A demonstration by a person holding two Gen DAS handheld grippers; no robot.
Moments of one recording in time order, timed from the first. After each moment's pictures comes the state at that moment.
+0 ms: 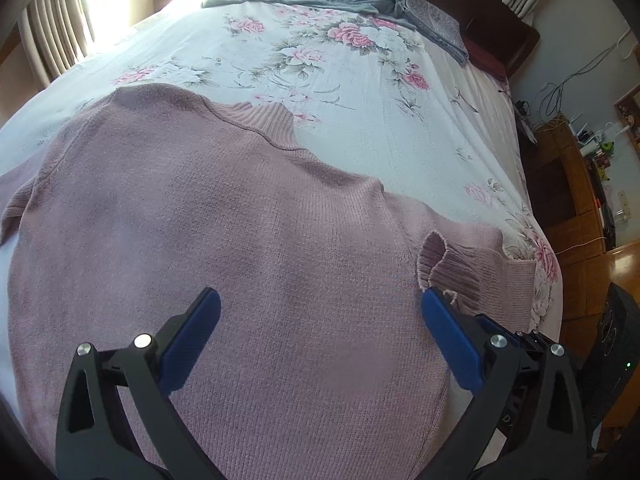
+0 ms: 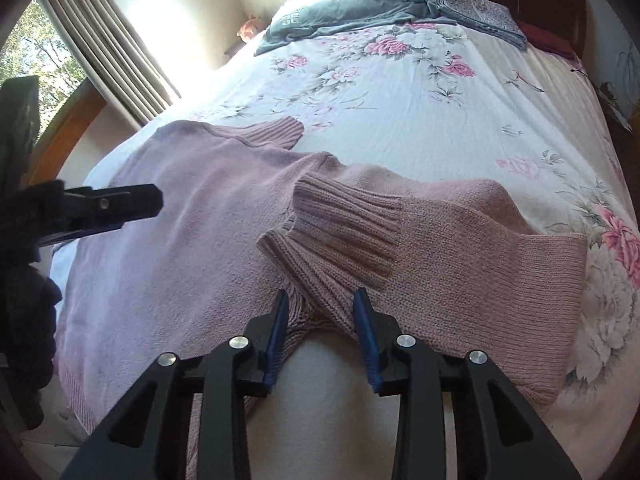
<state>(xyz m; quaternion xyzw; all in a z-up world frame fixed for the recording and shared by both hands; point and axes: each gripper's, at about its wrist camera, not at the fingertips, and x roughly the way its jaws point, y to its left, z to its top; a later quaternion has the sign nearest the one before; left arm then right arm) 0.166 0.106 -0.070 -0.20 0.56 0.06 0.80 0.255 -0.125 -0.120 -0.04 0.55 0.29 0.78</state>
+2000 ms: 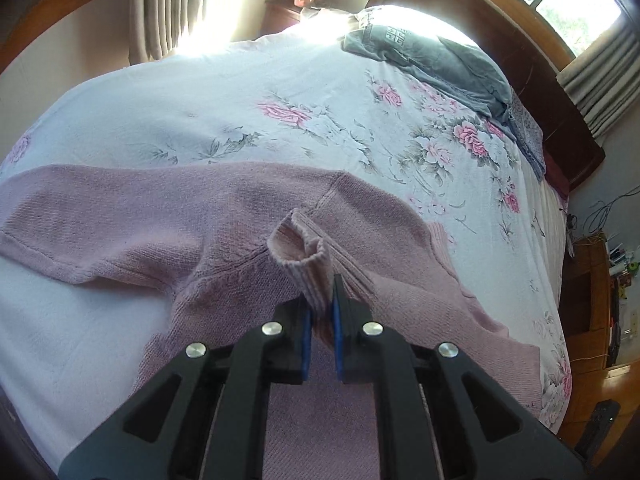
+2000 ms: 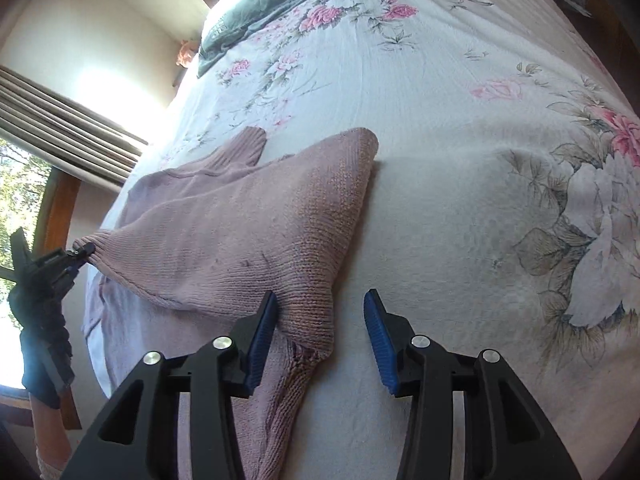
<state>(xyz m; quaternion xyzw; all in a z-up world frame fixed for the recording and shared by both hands) 0.136 0.347 -0.061 -0.29 0.48 0.21 0.80 0.293 -0.120 -0.151 0.08 0.62 0.20 0.75</state>
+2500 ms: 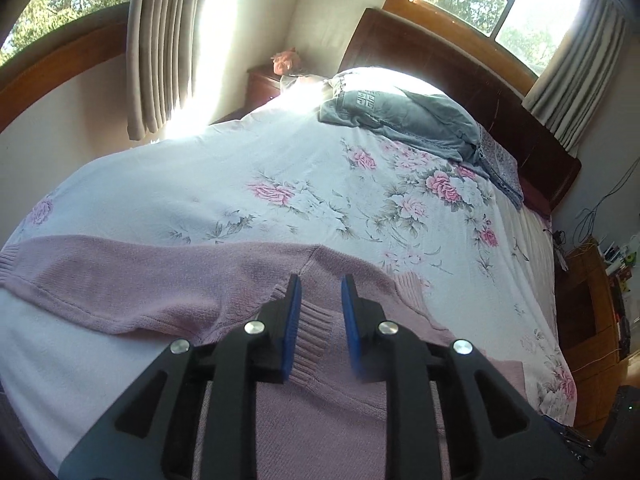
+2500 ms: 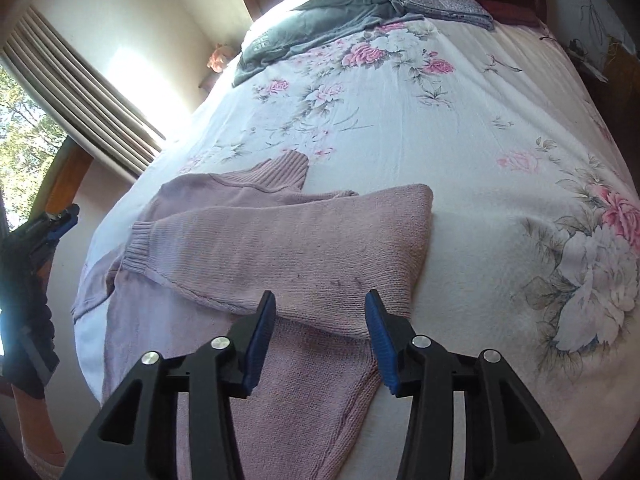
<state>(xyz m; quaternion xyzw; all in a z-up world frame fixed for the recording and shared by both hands) 0.115 0.323 0.018 -0.24 0.39 0.20 0.87 0.266 -0.074 -0.091 0.03 0.56 0.23 0.79</state>
